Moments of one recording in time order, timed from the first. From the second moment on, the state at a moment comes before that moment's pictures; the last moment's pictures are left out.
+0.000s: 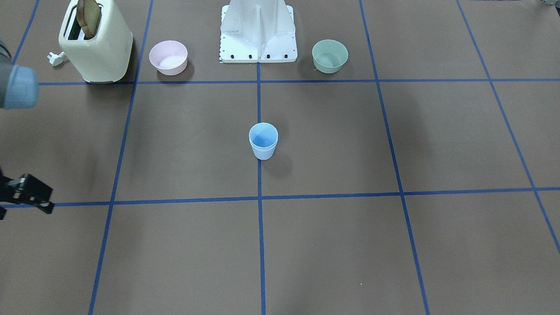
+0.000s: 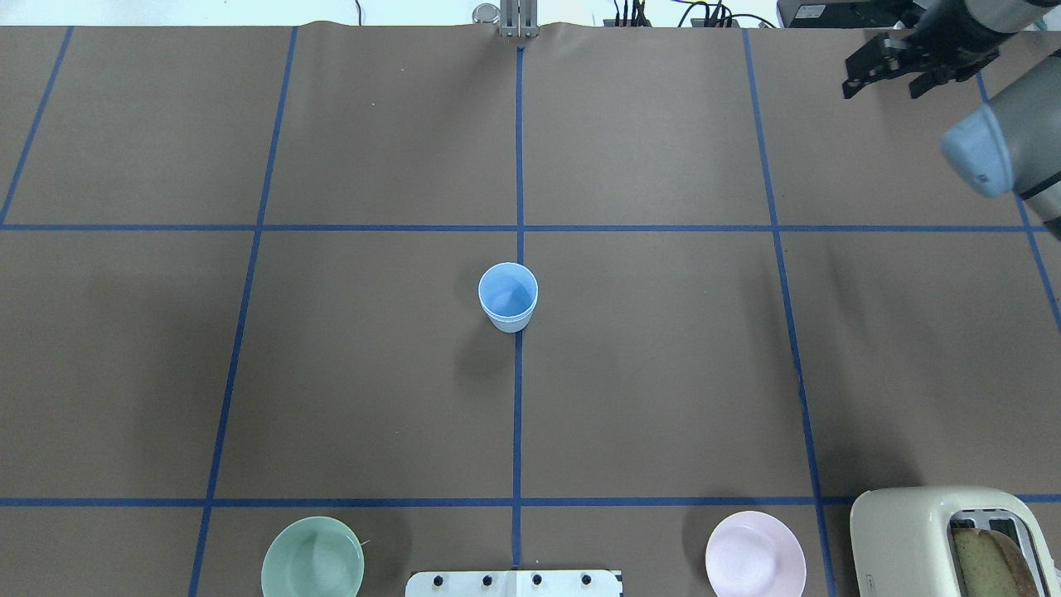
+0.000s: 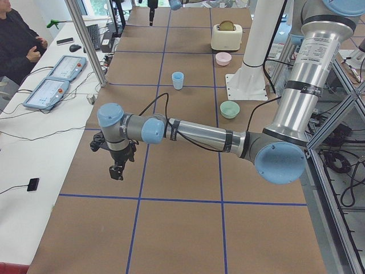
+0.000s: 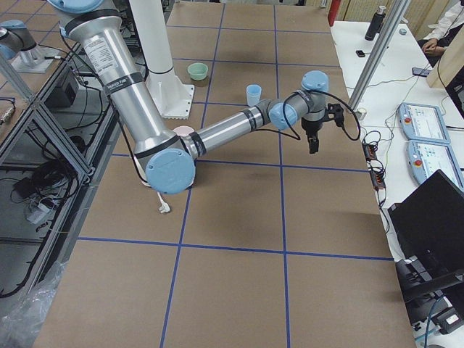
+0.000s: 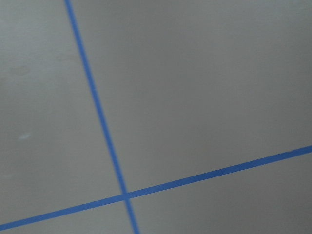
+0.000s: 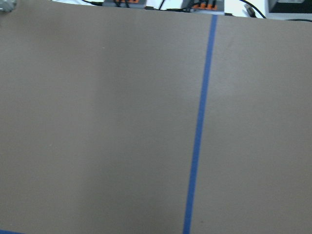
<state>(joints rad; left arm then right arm) -1.50 -1.84 -1.45 -1.55 -2.24 0.16 1.24 -1.16 1.54 -1.38 2.26 0.55</state>
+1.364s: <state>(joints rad) -1.60 -1.56 -1.44 -1.70 -2.35 0.23 1.60 -1.58 1.63 -1.57 2.30 0.04</state>
